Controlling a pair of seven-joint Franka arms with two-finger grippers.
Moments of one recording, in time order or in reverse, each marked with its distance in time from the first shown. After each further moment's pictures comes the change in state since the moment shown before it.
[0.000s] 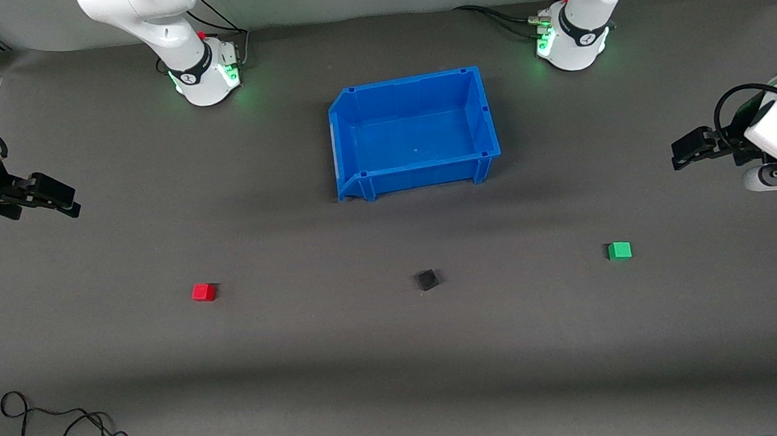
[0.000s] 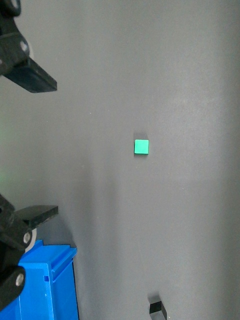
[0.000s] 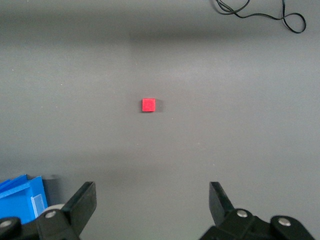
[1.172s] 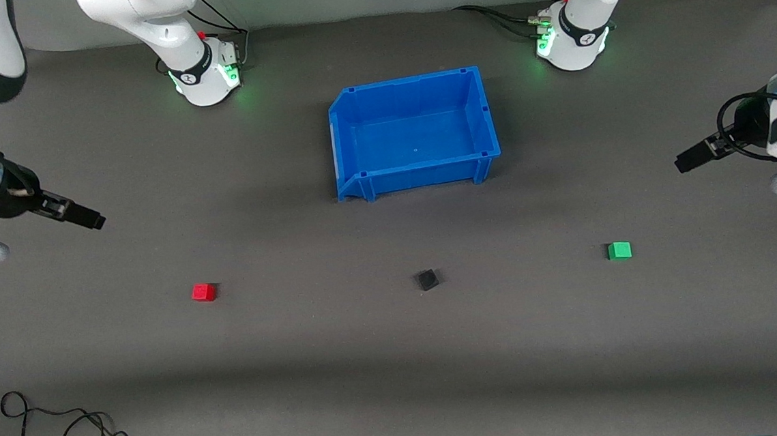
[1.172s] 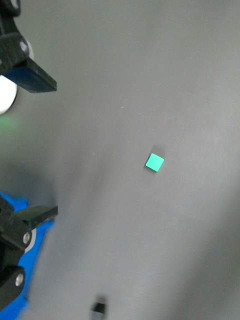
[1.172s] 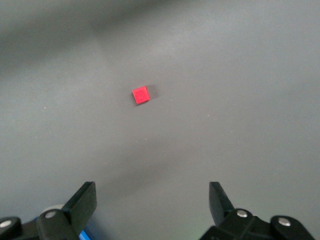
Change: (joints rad) left arm 0.005 0.000 0.005 0.005 -0.021 -0.051 -0.536; right arm 0.002 0.064 0.000 -0.038 0.019 0.002 0.369
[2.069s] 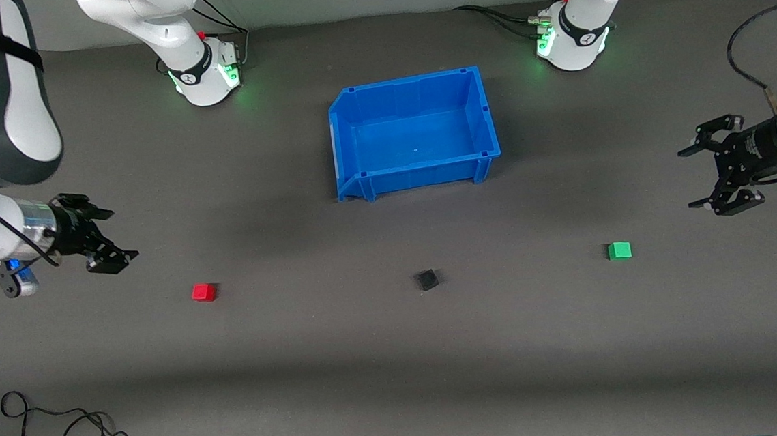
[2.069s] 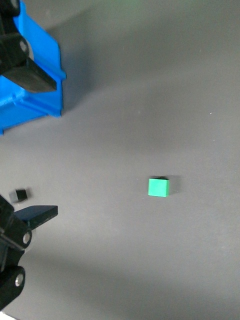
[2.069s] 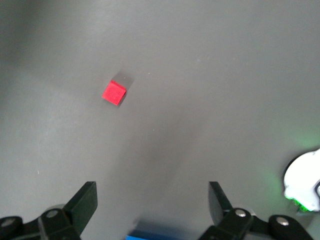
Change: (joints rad) left arm 0.155 -0.002 0.017 -0.292 -0.282 0.284 -0.785; right arm 0.000 0.153 -0.025 -0.022 0.091 0.001 0.642
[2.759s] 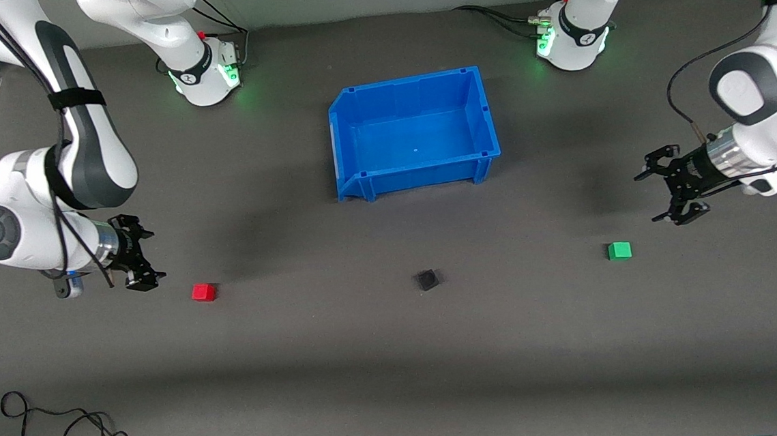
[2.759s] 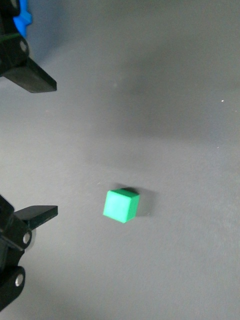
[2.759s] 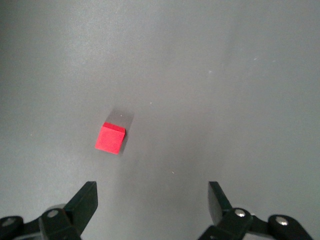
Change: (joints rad) left arm 0.010 0.041 -0.008 -0.397 -0.178 0.484 0.117; right arm 0.018 0.012 -0.001 -0.322 -0.080 0.442 0.222
